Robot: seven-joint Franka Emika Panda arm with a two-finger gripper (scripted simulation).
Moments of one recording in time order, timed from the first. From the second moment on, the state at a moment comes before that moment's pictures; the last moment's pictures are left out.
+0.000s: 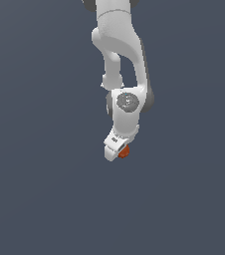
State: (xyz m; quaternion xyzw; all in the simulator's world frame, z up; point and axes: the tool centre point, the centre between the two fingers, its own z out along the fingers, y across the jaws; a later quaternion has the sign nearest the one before) arm 0.002 0.045 0.069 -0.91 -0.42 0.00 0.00
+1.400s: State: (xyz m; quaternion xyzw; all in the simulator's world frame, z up) arm -0.096 0.038 0.300 -0.91 -0.42 0.00 0.00
